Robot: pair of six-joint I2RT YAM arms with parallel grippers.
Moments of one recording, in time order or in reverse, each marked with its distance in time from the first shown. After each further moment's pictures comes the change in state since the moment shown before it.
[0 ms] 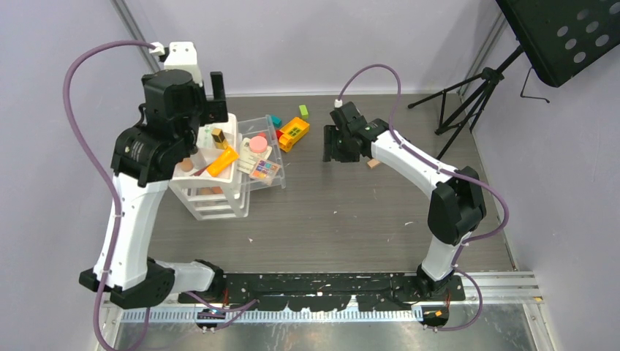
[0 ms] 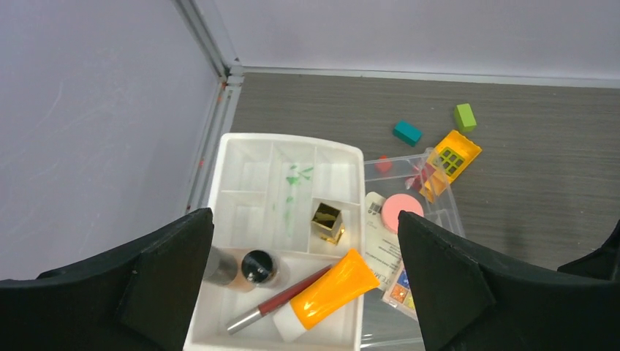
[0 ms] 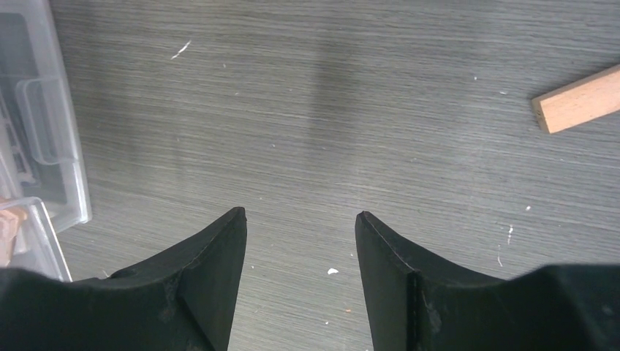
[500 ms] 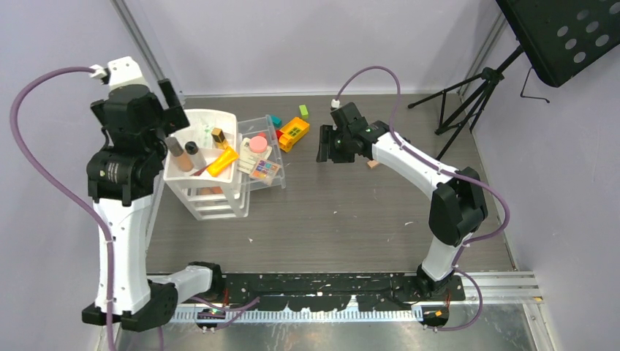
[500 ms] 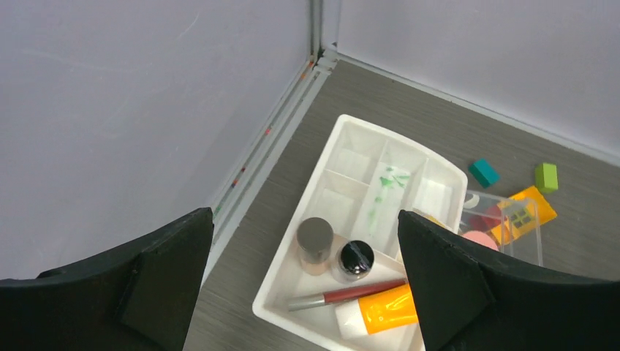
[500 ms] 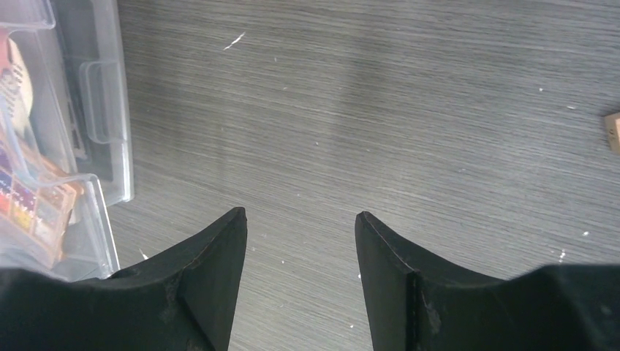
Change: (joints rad) left arm 0.221 -0.159 -0.133 0.006 -0.047 -0.068; right arm 0.000 -0.011 -0.031 0.079 -0.114 0.002
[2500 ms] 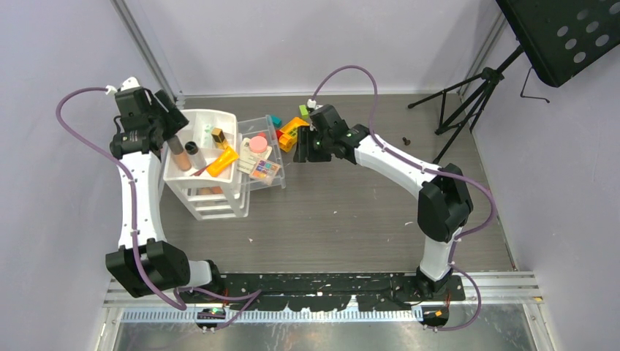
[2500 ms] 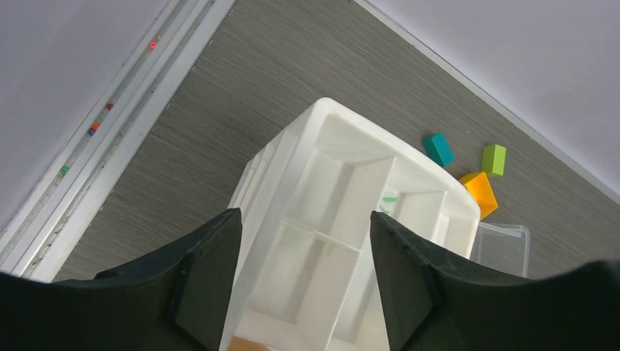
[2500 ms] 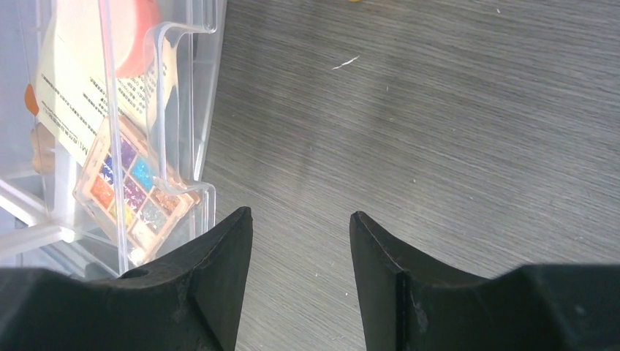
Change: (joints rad) left arm 0.469 0.185 -0.383 0.347 0.589 -0.234; right arm 0.111 0.080 0.078 0.129 -0.040 0.018
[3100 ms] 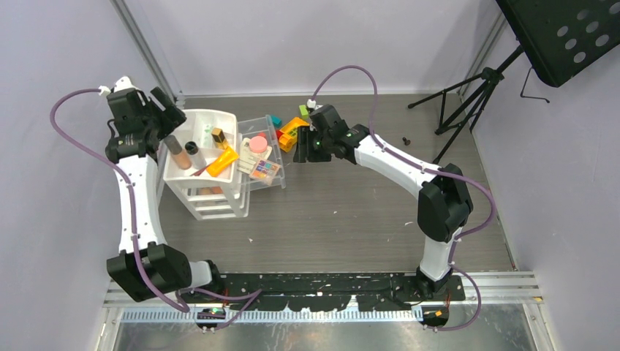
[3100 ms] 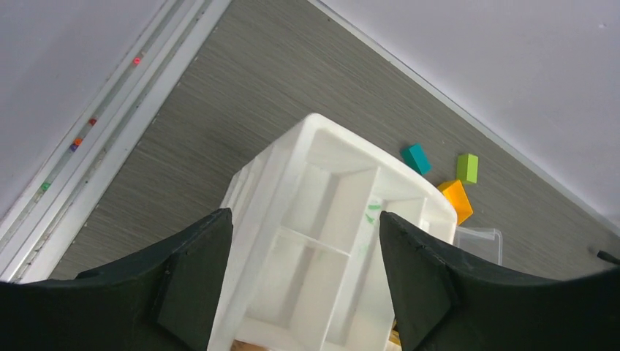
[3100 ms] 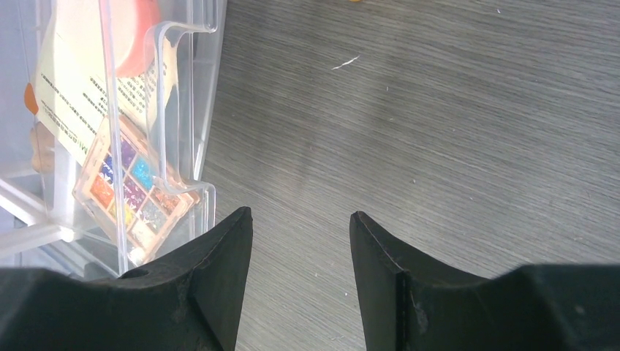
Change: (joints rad) left arm 0.032 -0.029 -0.025 0.060 0.092 -0.011; right arm 0.002 0.002 0.000 0.000 -0.001 -0.003
